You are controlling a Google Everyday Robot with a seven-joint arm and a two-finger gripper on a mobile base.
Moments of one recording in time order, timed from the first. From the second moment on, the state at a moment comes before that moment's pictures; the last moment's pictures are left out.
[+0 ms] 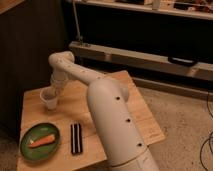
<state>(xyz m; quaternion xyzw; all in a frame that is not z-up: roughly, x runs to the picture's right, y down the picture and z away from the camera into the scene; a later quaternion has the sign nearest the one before) -0.310 0.015 0.872 -0.04 -0.43 -0.81 0.39</state>
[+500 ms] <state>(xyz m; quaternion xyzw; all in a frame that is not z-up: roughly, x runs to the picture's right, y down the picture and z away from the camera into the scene) -0.294 0.005 0.810 -0.01 -0.44 -0.85 0.27</state>
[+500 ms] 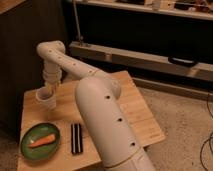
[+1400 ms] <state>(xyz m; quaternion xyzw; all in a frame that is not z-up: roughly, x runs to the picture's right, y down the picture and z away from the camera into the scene) -0.315 0.109 0.713 0.05 -0.43 -0.88 0.20</state>
